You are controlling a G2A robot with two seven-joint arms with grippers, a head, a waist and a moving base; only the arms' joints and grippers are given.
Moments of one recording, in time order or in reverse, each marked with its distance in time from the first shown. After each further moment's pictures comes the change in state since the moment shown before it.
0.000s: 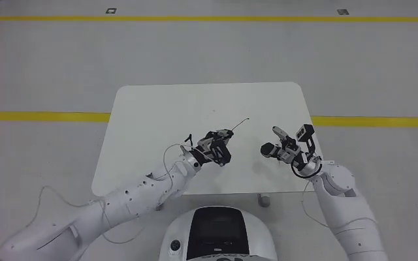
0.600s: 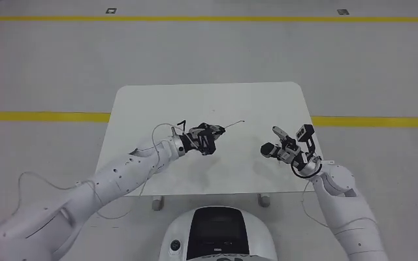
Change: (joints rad) left arm -0.139 0.037 0.019 0.192 0.000 -0.300 0.283; right arm 0.000 0.000 0.000 0.000 0.000 0.000 0.000
